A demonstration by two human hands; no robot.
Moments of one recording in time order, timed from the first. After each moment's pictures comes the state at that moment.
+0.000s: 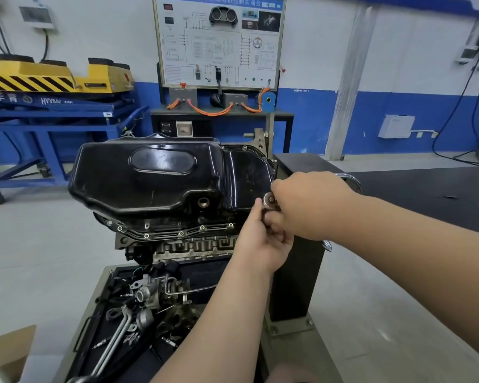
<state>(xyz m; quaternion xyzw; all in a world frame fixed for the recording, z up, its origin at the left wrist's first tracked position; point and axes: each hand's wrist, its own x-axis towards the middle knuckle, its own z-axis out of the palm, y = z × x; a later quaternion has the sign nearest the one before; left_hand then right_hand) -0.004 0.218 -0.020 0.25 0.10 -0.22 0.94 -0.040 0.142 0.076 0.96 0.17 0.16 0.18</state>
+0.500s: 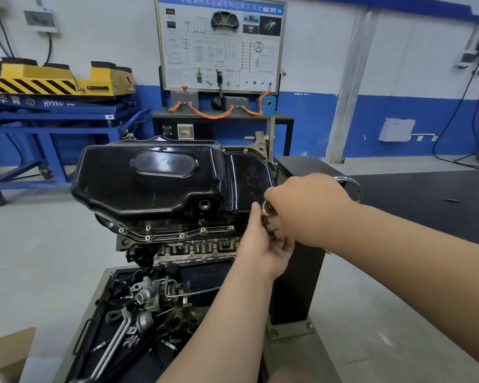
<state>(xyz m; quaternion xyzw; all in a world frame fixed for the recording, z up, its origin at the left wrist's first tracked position) -0.009 0.215 -0.021 0.30 0.11 -0.20 0.93 -0.043 0.148 0.074 0.94 0.20 0.17 0.22</state>
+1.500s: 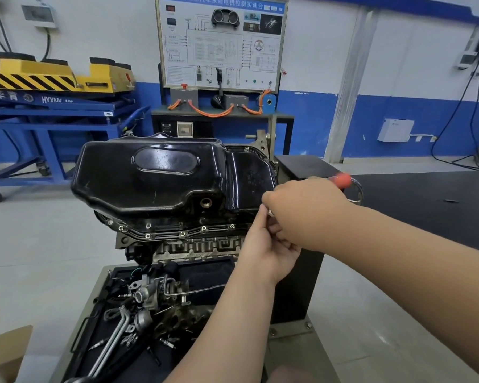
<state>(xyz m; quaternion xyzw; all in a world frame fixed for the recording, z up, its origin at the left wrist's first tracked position) -0.016 0.217 -0.021 0.24 0.09 -0.23 0.94 -0.046 0.157 0.070 0.95 0.19 0.13 0.22</state>
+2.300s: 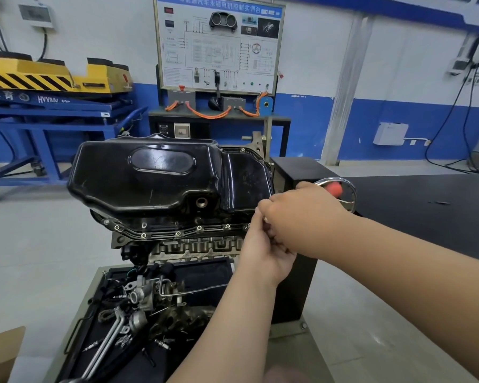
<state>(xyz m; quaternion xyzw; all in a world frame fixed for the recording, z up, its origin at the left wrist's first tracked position) -0.016 0.209 -0.032 0.22 0.05 -0.24 0.95 -0.053 0.151 0.062 0.92 0.23 0.13 0.29</state>
